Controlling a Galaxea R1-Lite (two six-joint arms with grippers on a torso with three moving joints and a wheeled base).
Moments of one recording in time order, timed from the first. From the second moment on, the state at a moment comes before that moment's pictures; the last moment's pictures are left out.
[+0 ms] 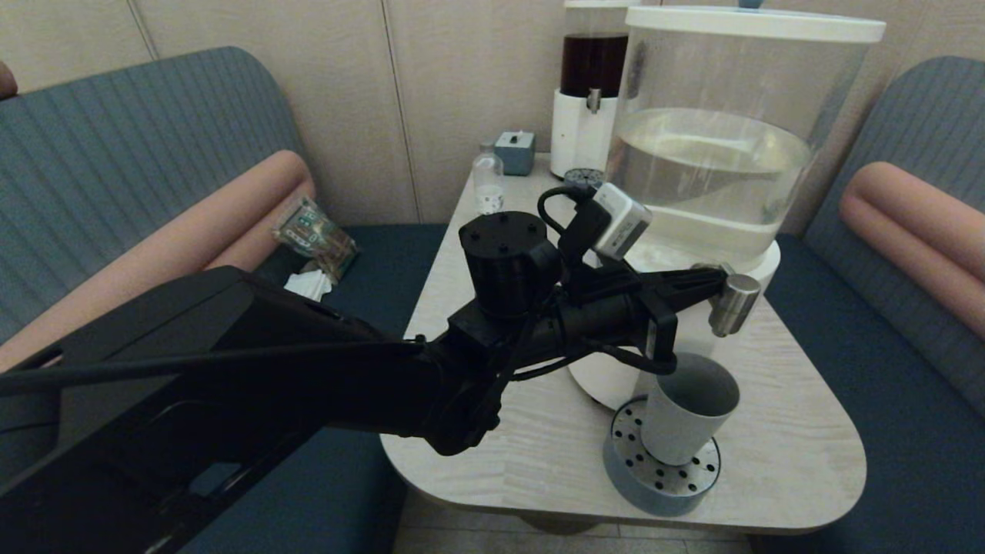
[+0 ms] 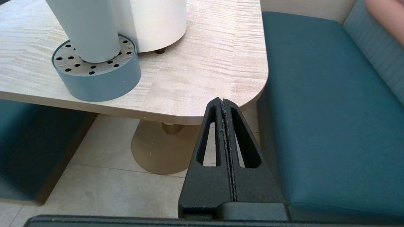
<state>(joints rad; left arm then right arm) -0.79 2.19 -1.38 -1.07 -0.56 -0.02 0.00 0.00 0.00 -0.01 0.00 -0.01</state>
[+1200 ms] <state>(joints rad) -0.69 1.74 -0.69 -1.28 -0.48 -0.05 0.00 0.00 0.00 -0.01 0.00 -0.01</state>
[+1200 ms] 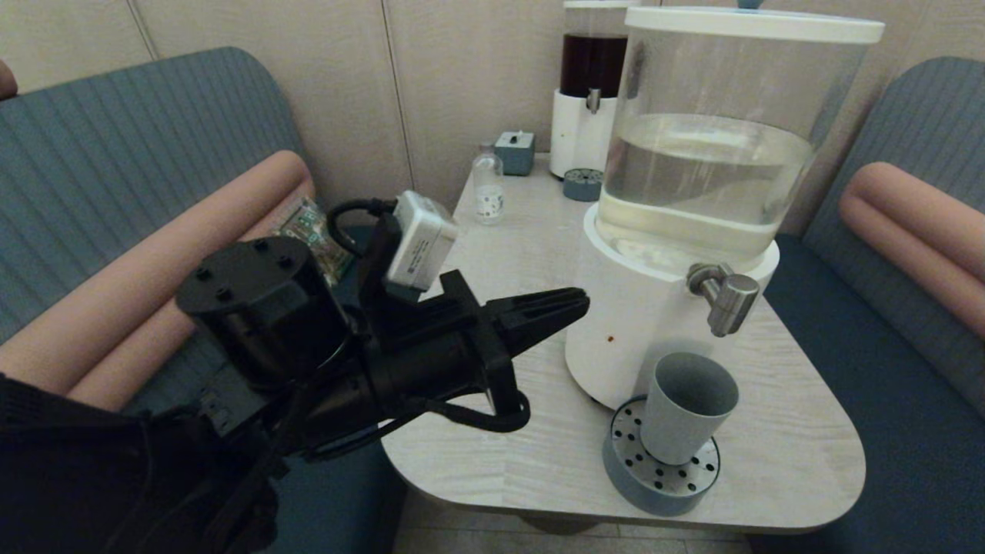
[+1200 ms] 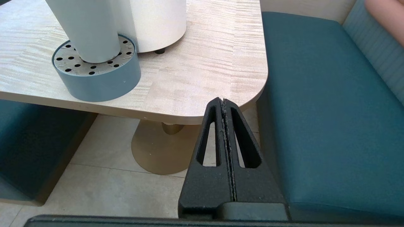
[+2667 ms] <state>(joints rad) -0.69 1.86 -0.48 -1.52 -0.64 0.03 0.00 0.00 0.00 -0.01 0.00 -0.01</state>
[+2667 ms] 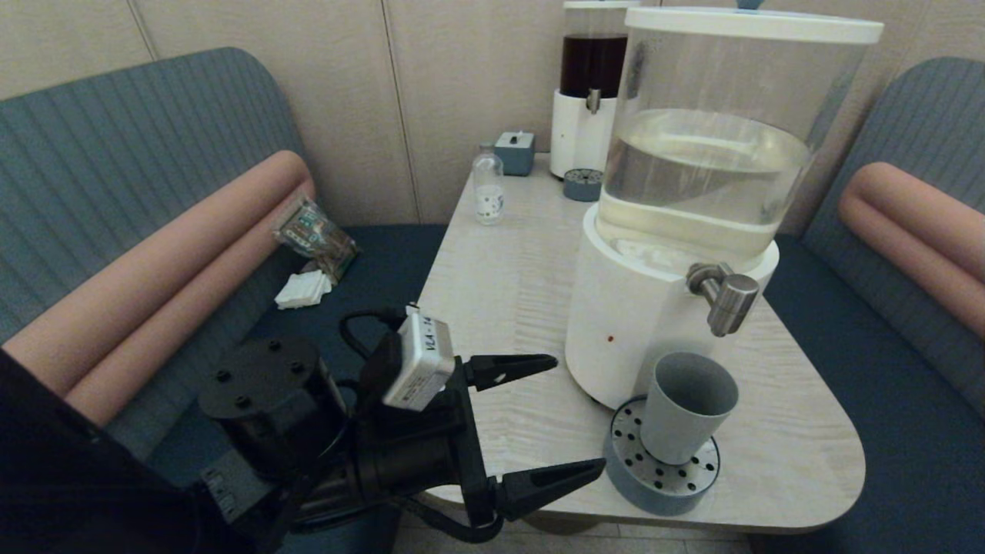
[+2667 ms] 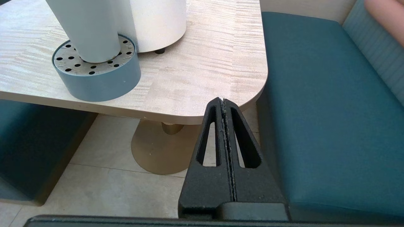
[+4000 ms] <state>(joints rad) -0.72 2.26 -0.86 -1.52 -0.69 0.04 0.00 0.00 0.00 -0.01 0.00 -0.01</state>
